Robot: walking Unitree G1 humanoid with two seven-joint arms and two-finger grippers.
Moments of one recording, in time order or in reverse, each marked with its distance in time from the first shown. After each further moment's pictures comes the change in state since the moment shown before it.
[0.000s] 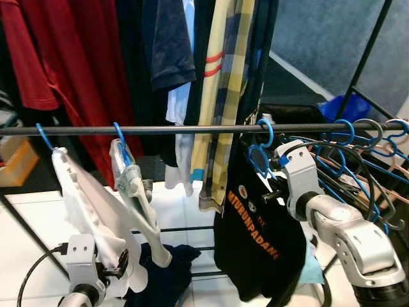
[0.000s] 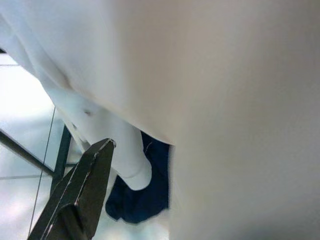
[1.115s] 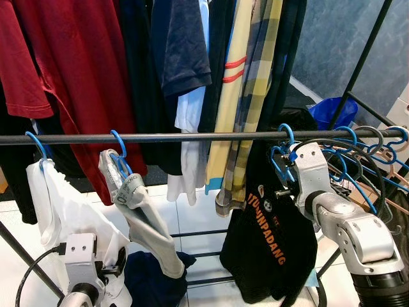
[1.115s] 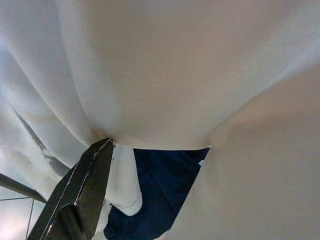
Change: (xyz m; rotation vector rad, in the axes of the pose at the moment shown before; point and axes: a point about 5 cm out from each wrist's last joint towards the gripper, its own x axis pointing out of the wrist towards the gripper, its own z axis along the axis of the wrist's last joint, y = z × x) left arm 0.005 0.003 0.009 0.004 -0.045 0.073; right arm 0.010 -0.018 -0.006 0.080 0.053 -0.206
